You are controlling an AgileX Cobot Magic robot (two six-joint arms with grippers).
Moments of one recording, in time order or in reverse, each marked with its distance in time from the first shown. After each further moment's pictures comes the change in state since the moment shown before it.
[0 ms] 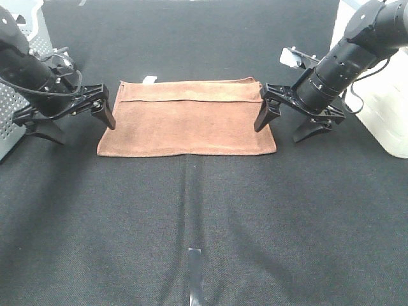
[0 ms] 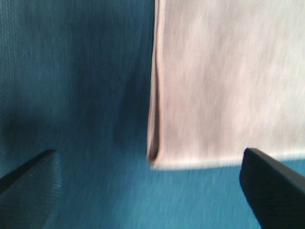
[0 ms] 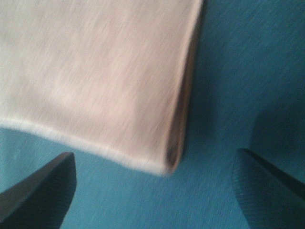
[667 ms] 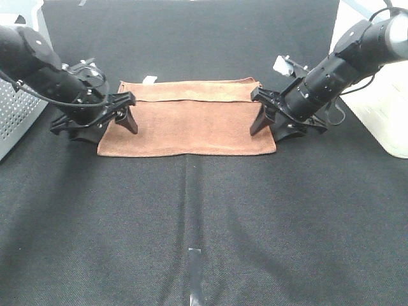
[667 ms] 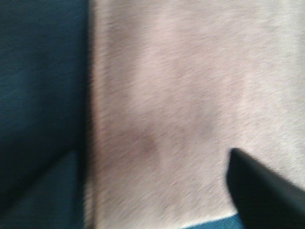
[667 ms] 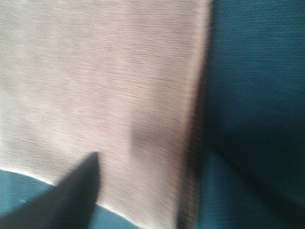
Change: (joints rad) left arm -0.064 0.132 -0.066 -0.171 -0.099 0.105; right arm 0.000 0.108 -0.041 0.165 -0.039 -0.060
